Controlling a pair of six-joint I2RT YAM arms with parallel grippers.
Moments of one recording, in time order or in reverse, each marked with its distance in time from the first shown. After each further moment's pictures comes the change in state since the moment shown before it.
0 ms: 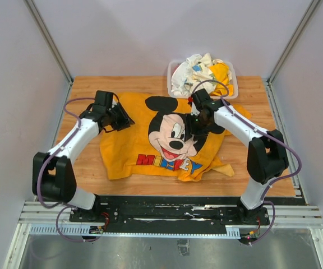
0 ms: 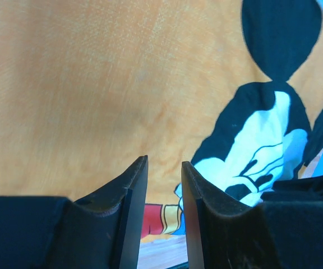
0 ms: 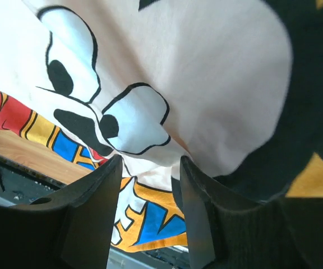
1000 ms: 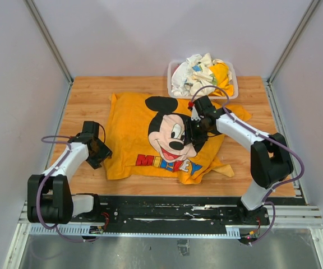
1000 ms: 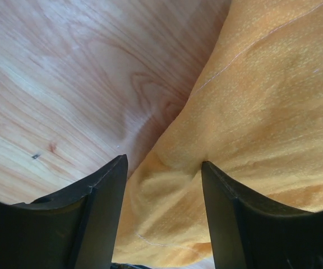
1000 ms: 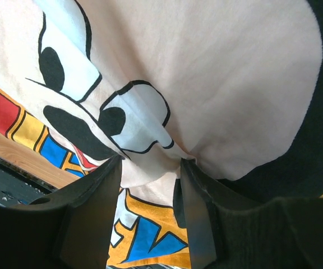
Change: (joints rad) left arm 0.184 -0.281 -0.404 -0.251 -0.357 -0.106; right arm 0.004 -0.089 -0.174 0.177 -0.032 -0.029
